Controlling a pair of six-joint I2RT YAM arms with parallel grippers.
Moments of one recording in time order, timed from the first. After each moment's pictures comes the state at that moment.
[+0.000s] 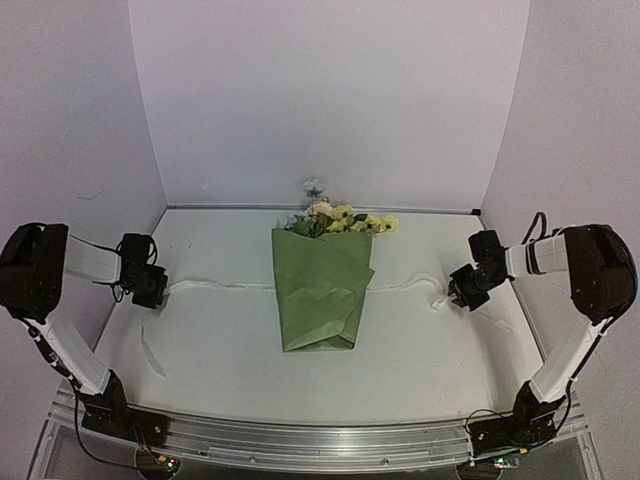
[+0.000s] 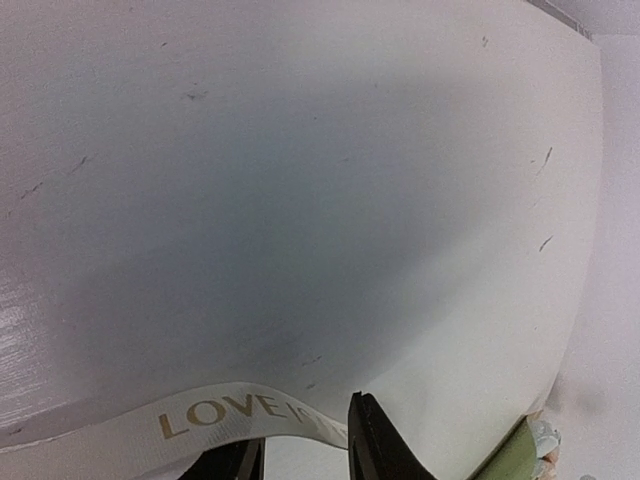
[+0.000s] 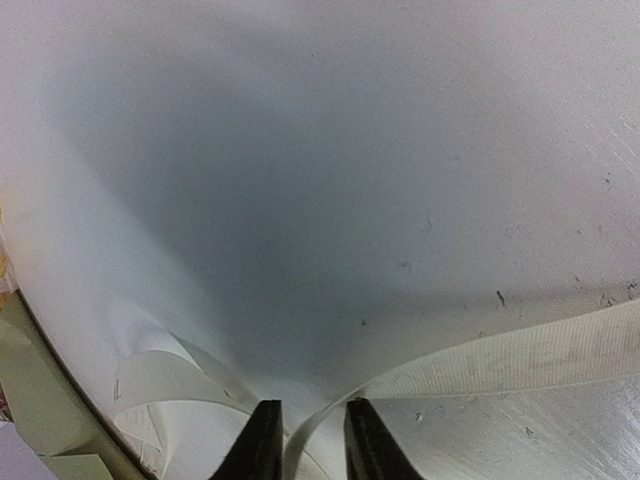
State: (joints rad) left arm -0.01 1.63 0.72 -0.06 -0.03 -1.42; right arm 0.13 1.73 0.89 -0.24 -0.08 1.18
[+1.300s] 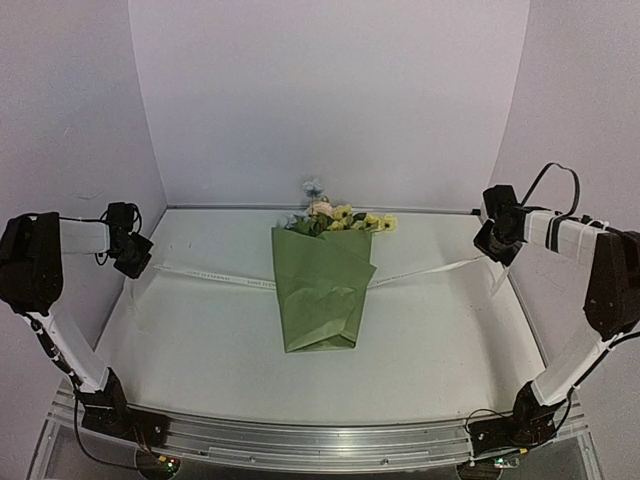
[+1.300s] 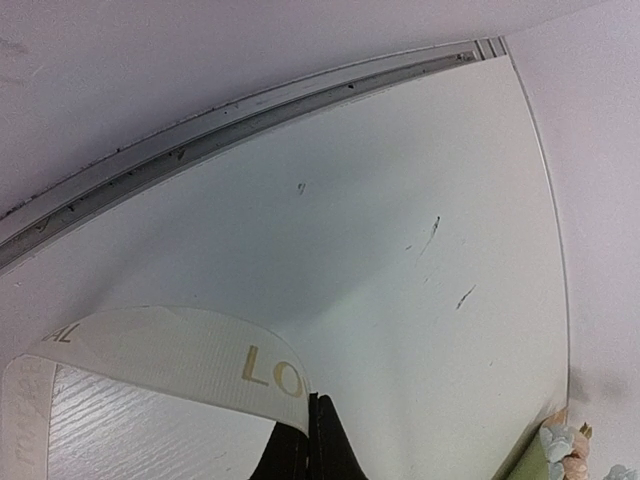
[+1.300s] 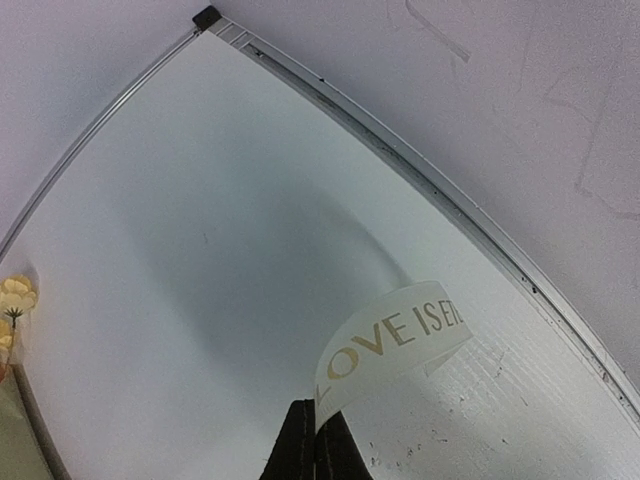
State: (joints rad) left arm 0.10 1.68 1.00 -0.23 -0.05 -1.02; right arm 0.11 1.61 1.17 -0.52 0.40 0.77
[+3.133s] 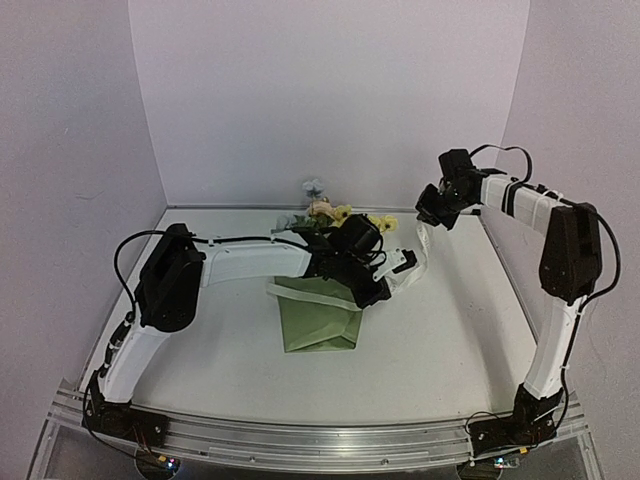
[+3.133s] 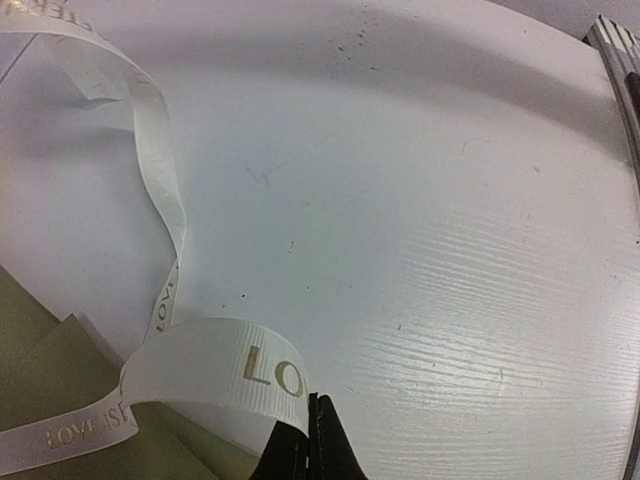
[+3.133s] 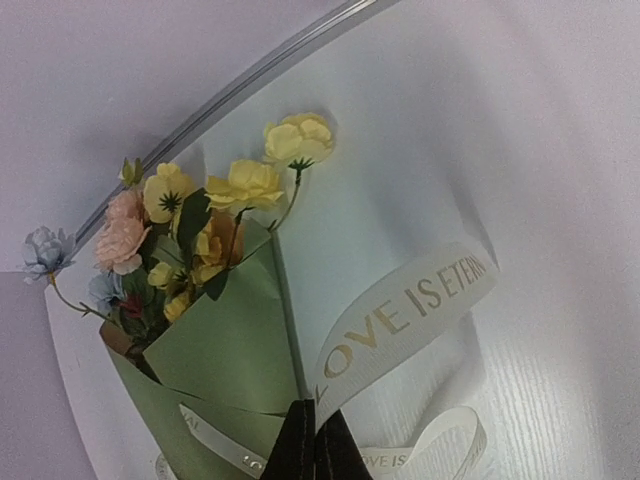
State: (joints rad) left arm -1.03 2.35 2.02 -0.45 0.23 0.24; right arm 0.27 1.97 1.71 -0.60 -0.10 0.77
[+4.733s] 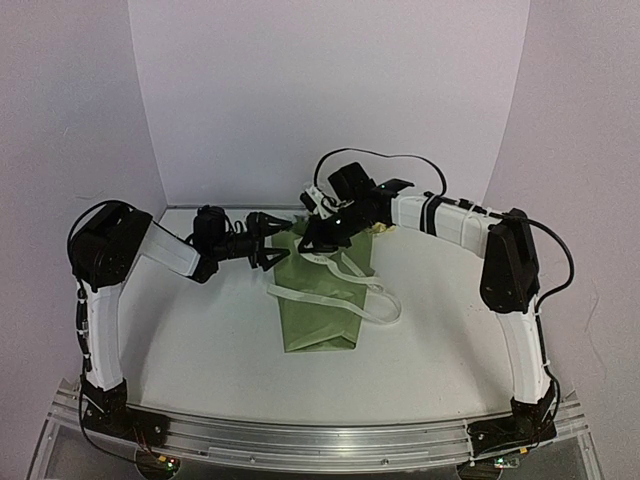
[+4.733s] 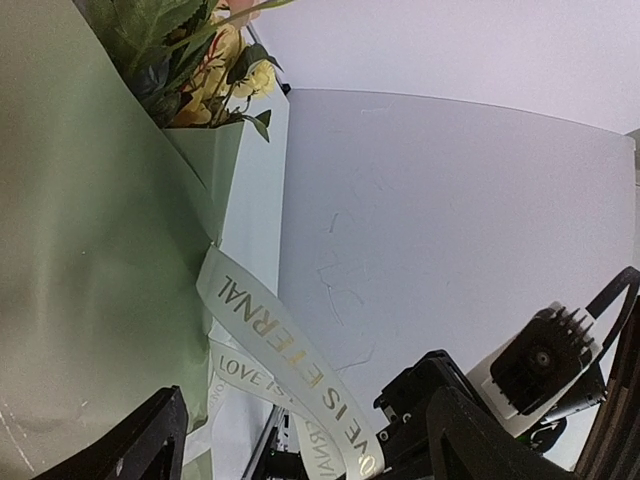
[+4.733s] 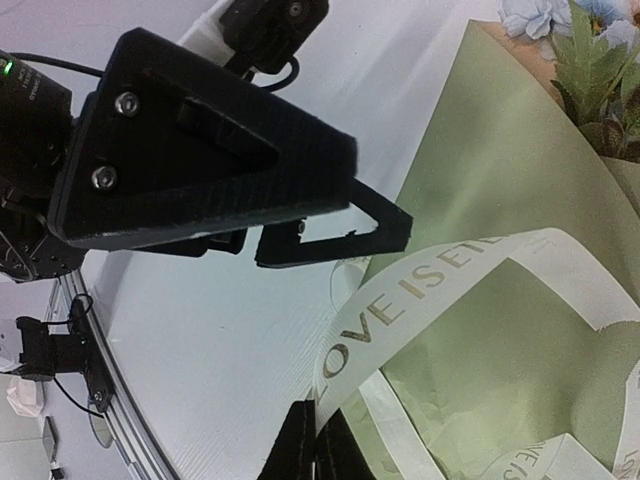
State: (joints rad) left arm -0.45 2.10 1.11 0.87 0.79 -1.48; right arm 0.73 2.24 2.04 -0.64 -0.43 0.33
